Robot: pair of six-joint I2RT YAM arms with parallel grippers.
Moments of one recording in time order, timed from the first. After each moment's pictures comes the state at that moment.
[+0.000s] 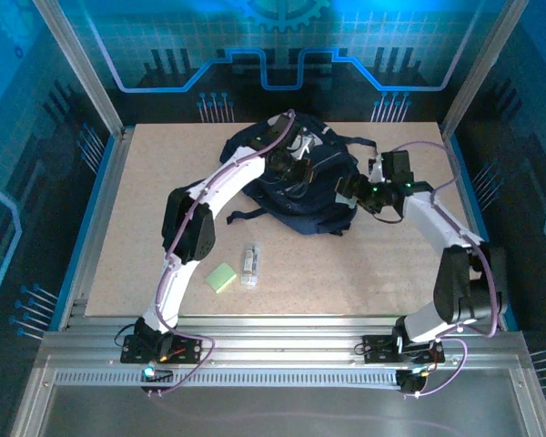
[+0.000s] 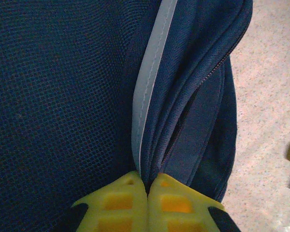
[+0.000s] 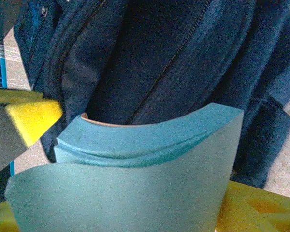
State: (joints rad) left arm -0.53 2.31 2.20 -0.86 0.35 -0.32; right arm 0.11 1.55 1.09 -0.44 -0.44 0.61
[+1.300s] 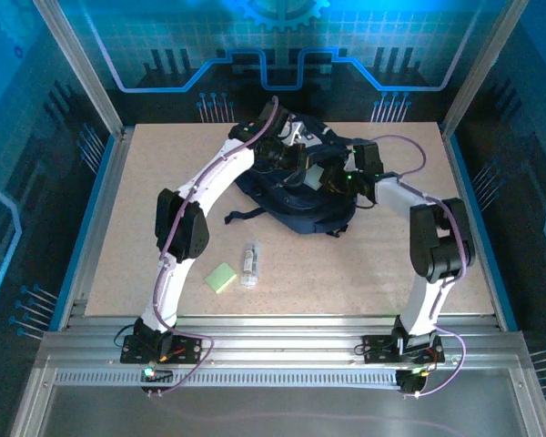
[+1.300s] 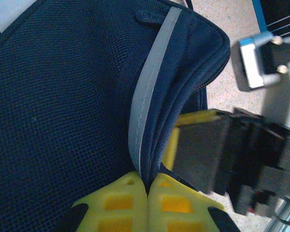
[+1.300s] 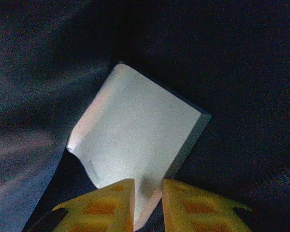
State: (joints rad) left arm -0.48 2.28 2.25 -0.87 0.41 -0.41; right arm 0.20 1.88 1.24 -0.14 -0.45 0.74
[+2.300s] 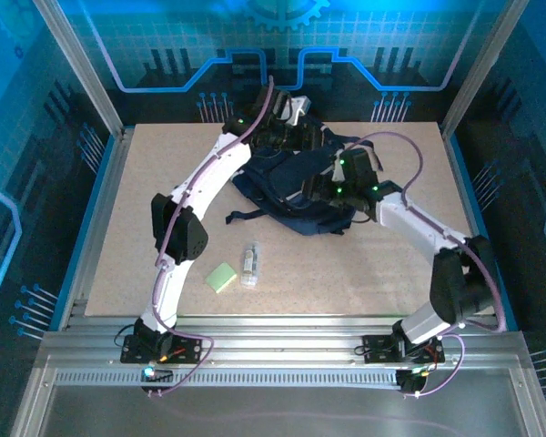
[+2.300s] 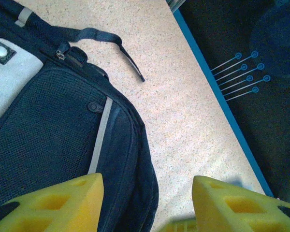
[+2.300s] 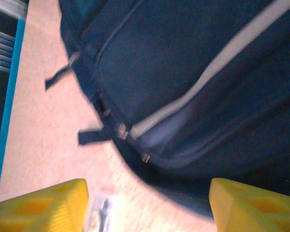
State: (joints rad) left arm -0.49 2.25 2.38 -0.79 0.43 -0.43; right arm 0.42 1.51 1.11 -0.38 -0.26 0.59
